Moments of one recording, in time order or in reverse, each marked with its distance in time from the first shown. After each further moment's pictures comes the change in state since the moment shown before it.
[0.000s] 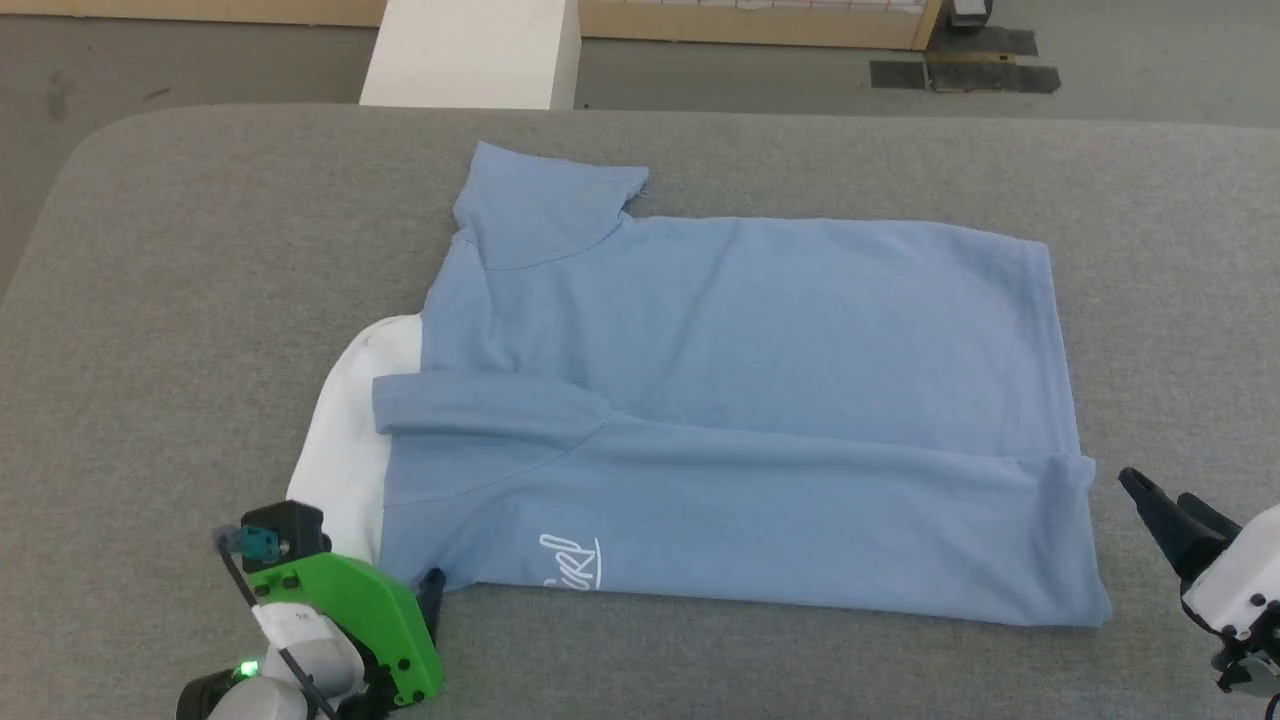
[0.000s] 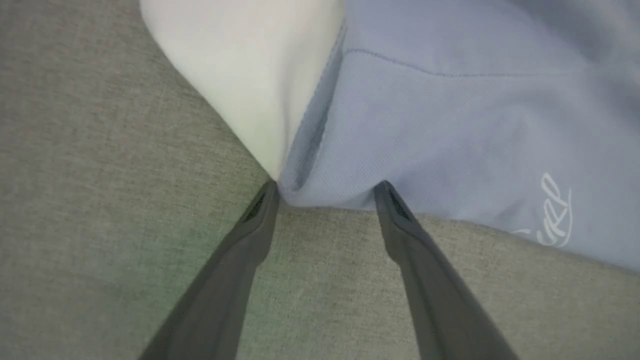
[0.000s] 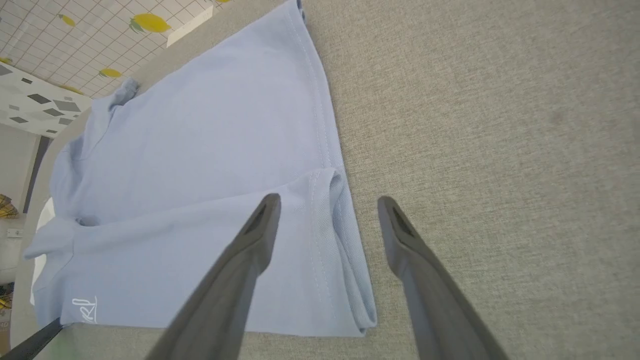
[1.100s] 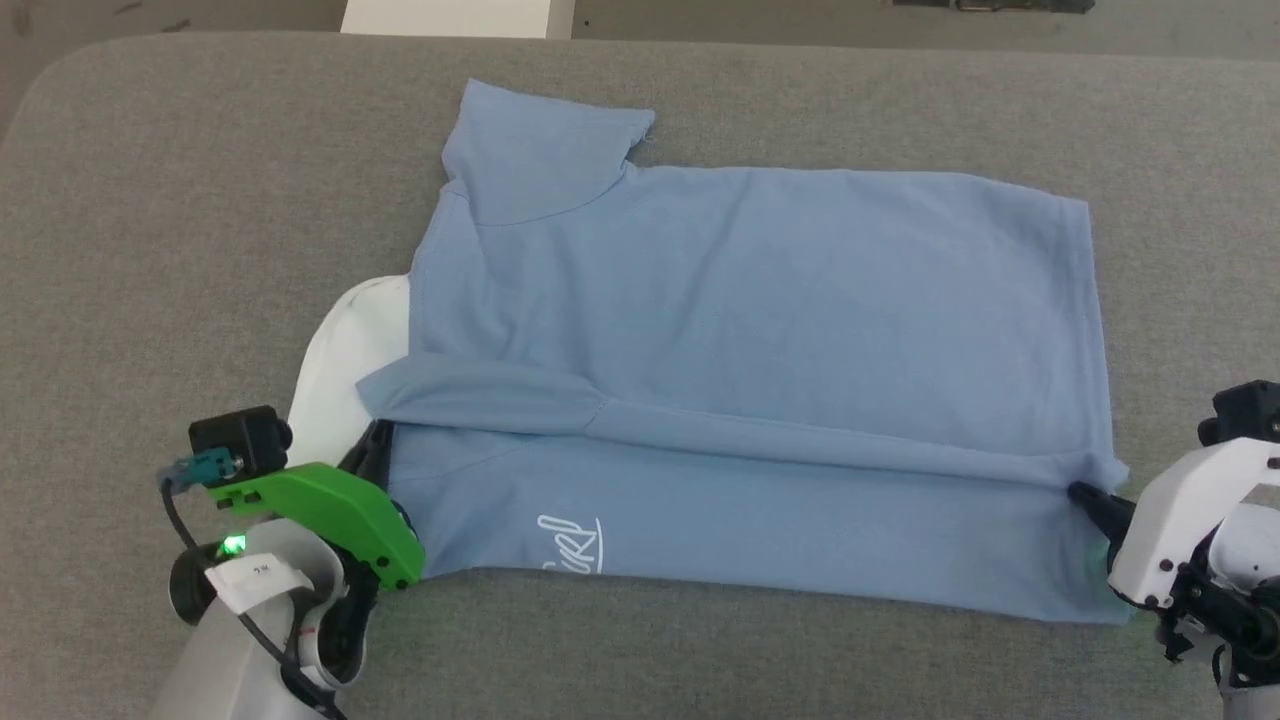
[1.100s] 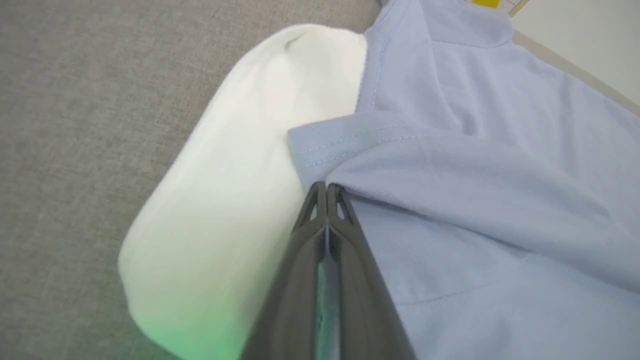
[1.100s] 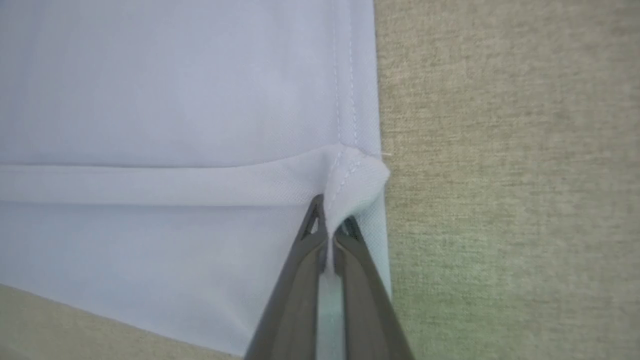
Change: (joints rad) left arm -0.195 -0.059 0.077 0.211 0.014 -0.221 -0.352; right arm -0.096 -0.073 0.163 0.165 -0.096 0.000 0.060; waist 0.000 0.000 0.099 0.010
